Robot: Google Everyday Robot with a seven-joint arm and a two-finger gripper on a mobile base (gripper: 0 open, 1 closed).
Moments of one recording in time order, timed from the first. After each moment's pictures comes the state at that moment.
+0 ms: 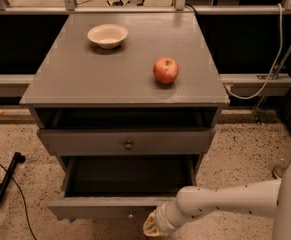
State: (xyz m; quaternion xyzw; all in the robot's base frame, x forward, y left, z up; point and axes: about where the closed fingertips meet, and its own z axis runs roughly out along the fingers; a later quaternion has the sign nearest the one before) arm 0.387 -0.017 0.353 -0.78 0.55 0.20 0.23
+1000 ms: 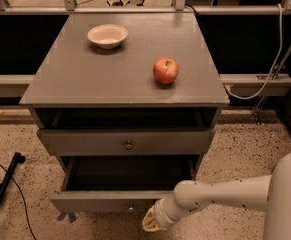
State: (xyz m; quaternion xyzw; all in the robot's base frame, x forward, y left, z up) arm 0.407 -0.012 0.347 -0.78 0.54 0.20 0.23
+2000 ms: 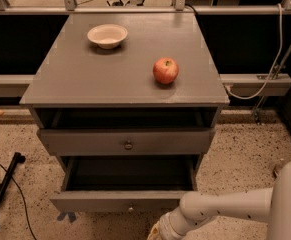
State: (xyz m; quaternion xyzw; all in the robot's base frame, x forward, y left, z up) arm 0.354 -0.029 0.318 -0.76 0.56 0.26 0.19
